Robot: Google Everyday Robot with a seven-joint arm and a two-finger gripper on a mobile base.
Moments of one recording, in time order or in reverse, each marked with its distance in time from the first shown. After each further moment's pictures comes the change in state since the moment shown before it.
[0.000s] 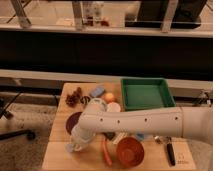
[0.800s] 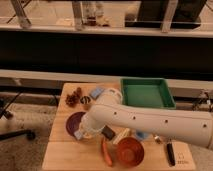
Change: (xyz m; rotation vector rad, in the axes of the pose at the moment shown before) arm 0.044 -0.009 -0.070 0.111 0.113 0.040
